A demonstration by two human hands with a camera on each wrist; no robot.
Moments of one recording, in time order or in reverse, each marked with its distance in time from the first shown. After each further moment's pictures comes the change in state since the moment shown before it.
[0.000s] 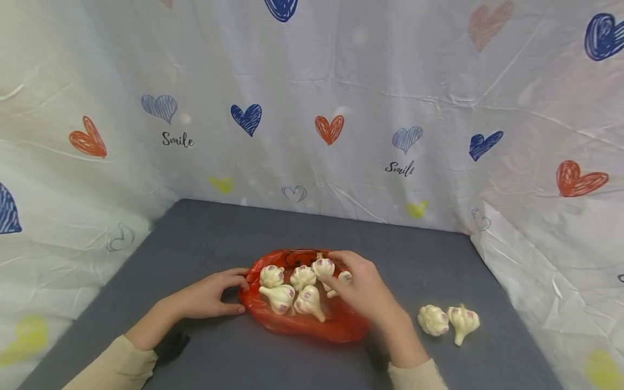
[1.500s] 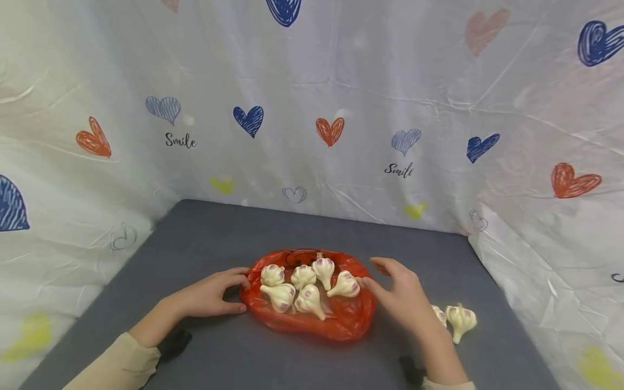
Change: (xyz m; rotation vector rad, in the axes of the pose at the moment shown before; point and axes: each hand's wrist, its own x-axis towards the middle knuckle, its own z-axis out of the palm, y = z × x) left_hand 0.001 -0.003 0.003 0.005 0.005 0.004; right_hand -0.043 0.031 -0.046 -0.150 0.080 0.175
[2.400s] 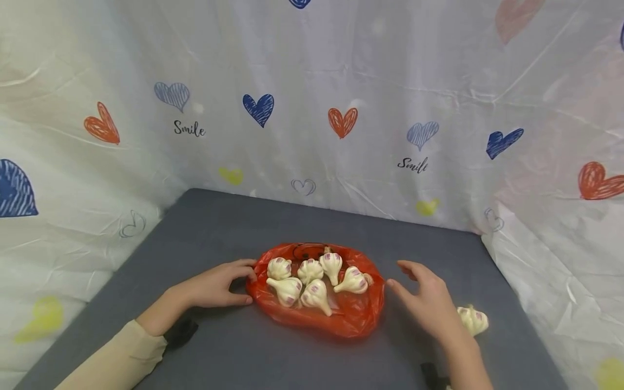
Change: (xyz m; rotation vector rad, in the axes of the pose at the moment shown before) left_hand 0.000 0.002 0.000 0.029 0.010 0.007; right_hand -0.010 0.026 -0.016 -0.071 -0.059 0.106
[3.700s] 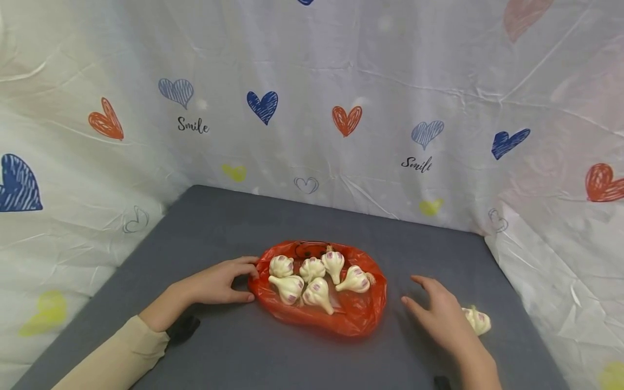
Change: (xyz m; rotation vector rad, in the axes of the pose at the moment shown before) left_hand -0.001 0.008 -0.004 0.008 -0.011 -0.031; right_hand -0.014 0.038 0.003 -0.096 -0.133 0.089
